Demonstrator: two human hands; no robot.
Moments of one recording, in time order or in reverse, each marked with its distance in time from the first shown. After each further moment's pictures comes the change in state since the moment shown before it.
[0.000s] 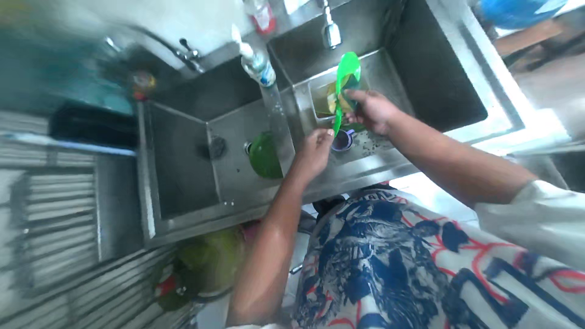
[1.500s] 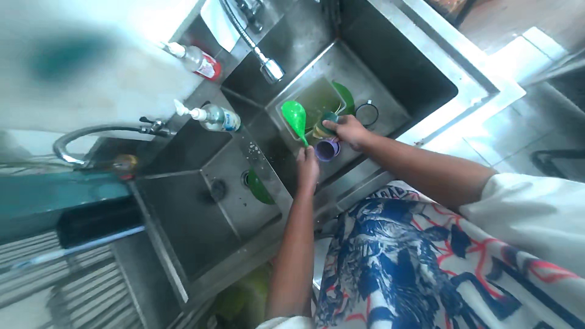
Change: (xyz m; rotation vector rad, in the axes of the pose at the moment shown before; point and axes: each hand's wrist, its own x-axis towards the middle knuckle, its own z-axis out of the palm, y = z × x) left_hand 0.104 -0.032 0.064 -0.106 0.111 -0.133; right_hand 0.037 0.053 -0.045 -0.050 0.185 0.126
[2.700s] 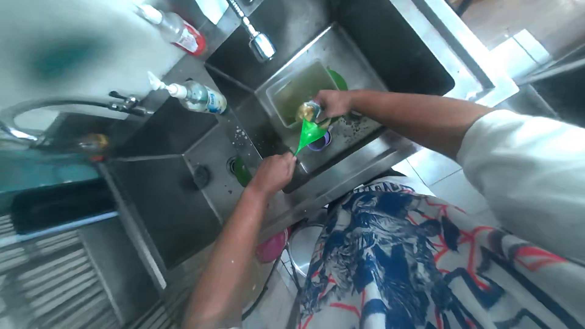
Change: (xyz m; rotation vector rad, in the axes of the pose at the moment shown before) left_hand -0.010 -0.007 -0.082 1.070 -0.391 0.498; right_hand 0.068 -0.026 -0.029 -0.810 -0.573 -0.516
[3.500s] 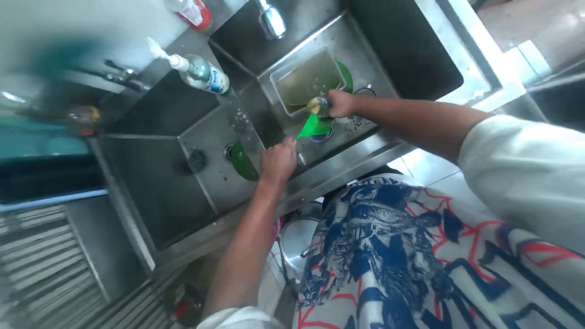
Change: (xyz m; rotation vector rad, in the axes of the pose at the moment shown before) left_hand 0.001 0.021 0.032 0.050 0.206 -0.337; right_hand 0.000 0.023 0.036 -0.095 0.099 0.251
